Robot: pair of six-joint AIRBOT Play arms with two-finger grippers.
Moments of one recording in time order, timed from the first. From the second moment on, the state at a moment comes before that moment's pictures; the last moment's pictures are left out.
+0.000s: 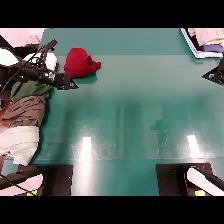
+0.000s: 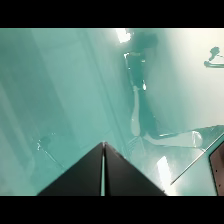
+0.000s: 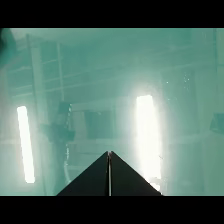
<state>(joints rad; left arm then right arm) -0.07 -1.29 1.32 0.85 -1.29 -1.28 -0.42 -1.09 1.38 -0.97 1.47 1.54</state>
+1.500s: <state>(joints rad) 0.02 -1.85 1.60 0.77 -0.60 -1.14 -0.42 -1.09 1.38 -0.94 1.37 1.54</state>
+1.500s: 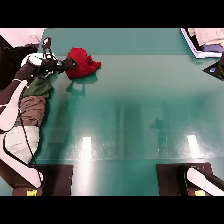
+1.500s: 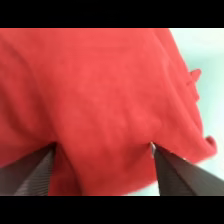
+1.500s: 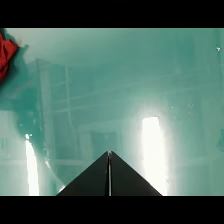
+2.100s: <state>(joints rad) -0.02 -1.75 2.10 0.61 -1.10 -1.04 -0.42 -1.09 1.56 -0.93 1.40 1.54</state>
